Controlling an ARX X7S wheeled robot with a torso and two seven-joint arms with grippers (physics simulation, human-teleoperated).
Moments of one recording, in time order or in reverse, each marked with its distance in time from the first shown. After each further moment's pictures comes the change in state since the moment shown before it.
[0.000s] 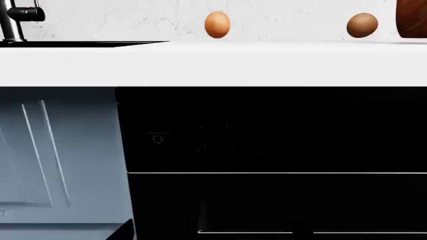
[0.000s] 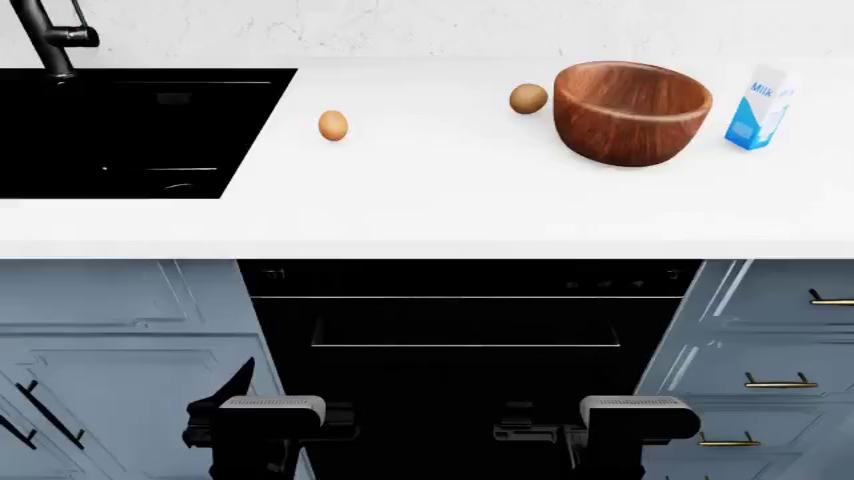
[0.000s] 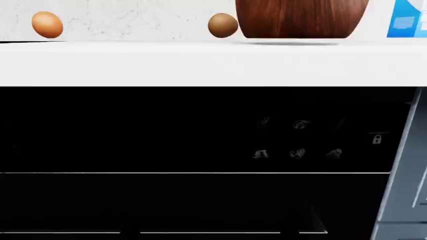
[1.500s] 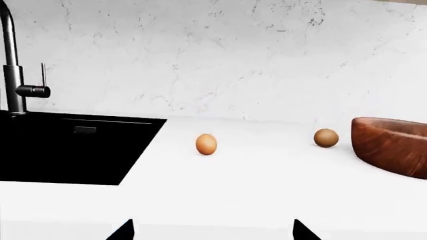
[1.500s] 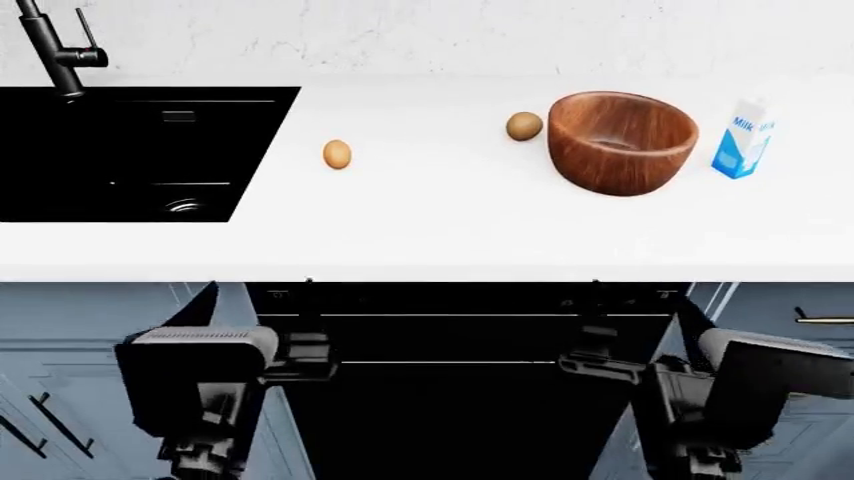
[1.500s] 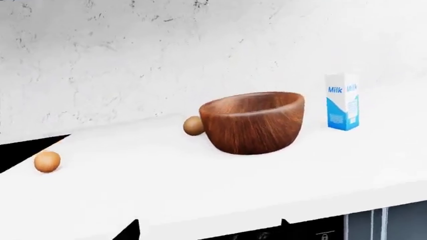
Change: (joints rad) left arm -0.064 -0.176 0.061 0.632 -0.280 -0.520 -0.183; right arm 0.045 0.221 0.044 -0.685 0.429 0.587 0.305
